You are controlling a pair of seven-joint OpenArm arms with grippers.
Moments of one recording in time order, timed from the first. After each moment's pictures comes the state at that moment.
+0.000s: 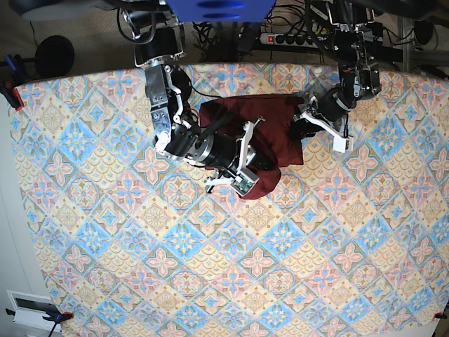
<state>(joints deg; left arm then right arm) 14.4 -7.0 -12.8 88.3 -45.9 -15.3 47.0 3.3 -7.1 -13.5 96.6 13.2 42.5 -46.9</state>
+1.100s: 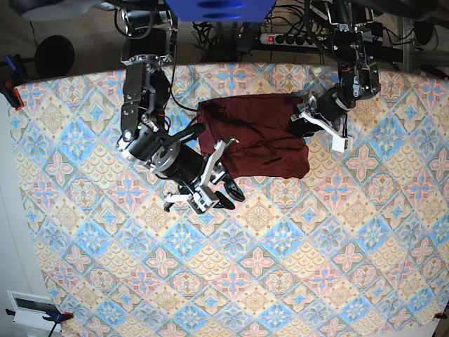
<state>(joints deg) 14.3 -7.1 -12.8 88.3 -46.1 -15.5 47.5 3.1 -6.4 -1.7 106.9 14.3 42.7 -48.4</state>
